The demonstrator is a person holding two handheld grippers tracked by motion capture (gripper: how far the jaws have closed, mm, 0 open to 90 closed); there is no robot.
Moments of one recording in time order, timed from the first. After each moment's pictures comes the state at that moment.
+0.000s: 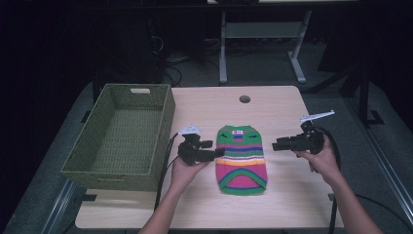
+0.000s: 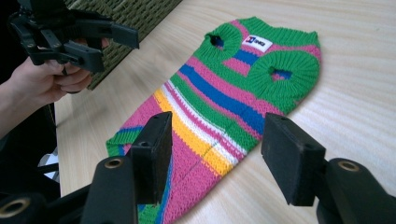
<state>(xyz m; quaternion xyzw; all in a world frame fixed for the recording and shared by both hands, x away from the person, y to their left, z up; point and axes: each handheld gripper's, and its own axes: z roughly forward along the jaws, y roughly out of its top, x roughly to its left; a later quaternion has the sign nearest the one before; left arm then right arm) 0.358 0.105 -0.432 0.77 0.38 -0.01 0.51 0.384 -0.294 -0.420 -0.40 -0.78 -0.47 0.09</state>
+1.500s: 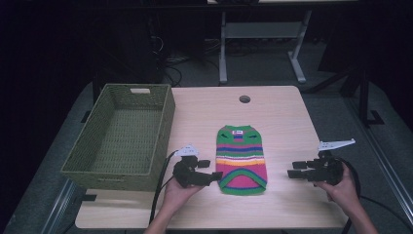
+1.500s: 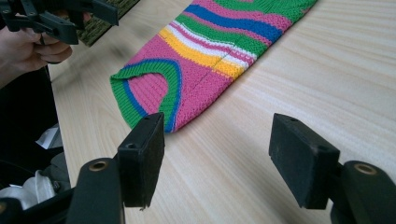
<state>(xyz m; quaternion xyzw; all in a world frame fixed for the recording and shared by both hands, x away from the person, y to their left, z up) 0.301 0.116 -0.444 0.79 0.35 -0.03 0.50 0.306 -0.328 -0.448 -0.40 -0.79 -0.46 0.06</state>
